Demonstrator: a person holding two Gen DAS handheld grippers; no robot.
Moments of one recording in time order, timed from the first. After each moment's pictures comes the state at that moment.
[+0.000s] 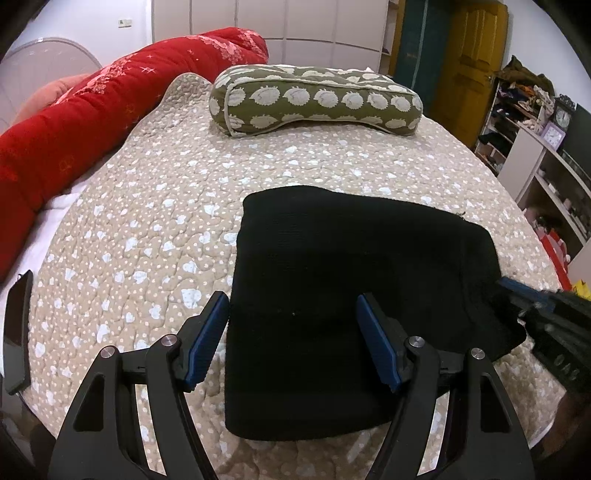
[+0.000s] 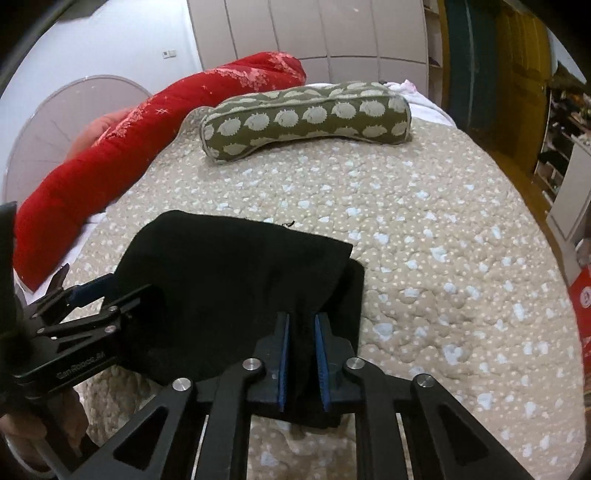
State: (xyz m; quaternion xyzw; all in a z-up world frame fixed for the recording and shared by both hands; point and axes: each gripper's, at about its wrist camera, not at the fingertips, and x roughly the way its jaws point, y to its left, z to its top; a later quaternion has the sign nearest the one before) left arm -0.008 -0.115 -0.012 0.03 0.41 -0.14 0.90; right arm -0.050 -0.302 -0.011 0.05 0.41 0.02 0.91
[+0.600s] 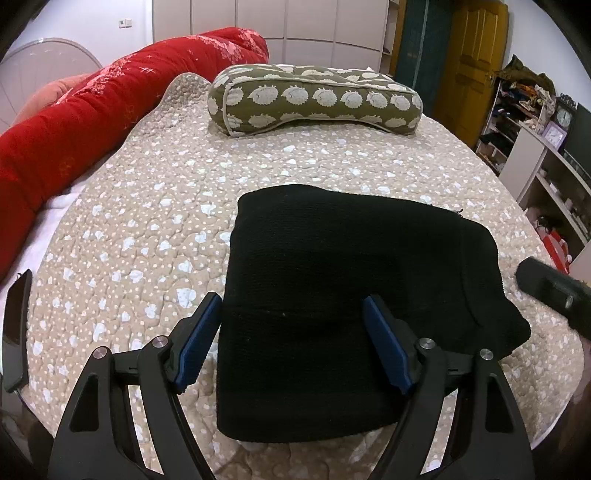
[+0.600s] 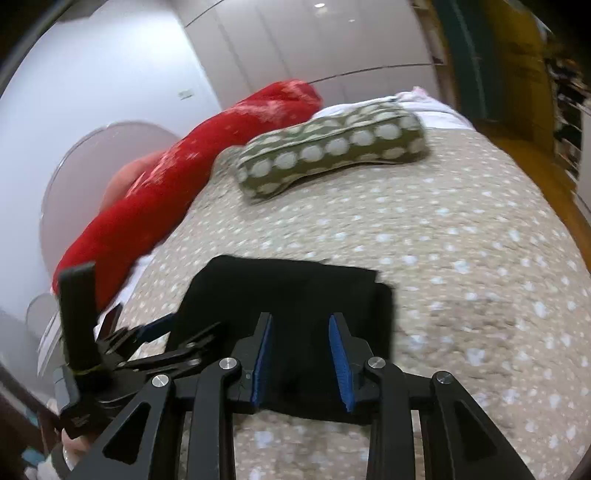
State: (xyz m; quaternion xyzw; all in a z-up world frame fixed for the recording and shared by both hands) left arm -0.006 -0.118 -0.016 0.03 0.41 -0.13 0.90; right arm -0.061 -0.302 0.010 0.14 0.36 0.08 0.92
